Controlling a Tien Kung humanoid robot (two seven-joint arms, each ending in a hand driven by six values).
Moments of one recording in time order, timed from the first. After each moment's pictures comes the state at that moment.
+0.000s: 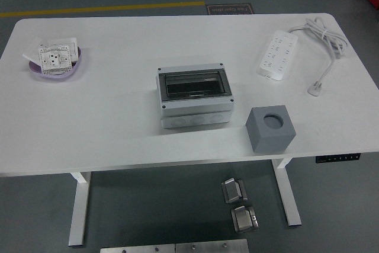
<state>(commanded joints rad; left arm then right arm) -0.12 0.27 -0.02 -0.23 0.14 0.22 0.27 0.01 -0.44 1.66 1.54 -0.96 -0.44 0.39</state>
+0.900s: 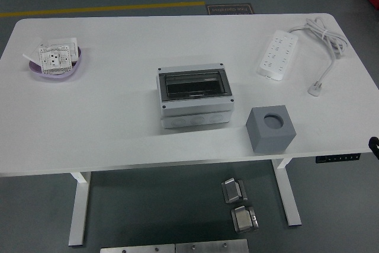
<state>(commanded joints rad) -0.06 0.27 -0.01 -0.25 0.08 0.15 0.16 0.07 -0.43 1.53 1.50 -0.80 -0.37 0.44</state>
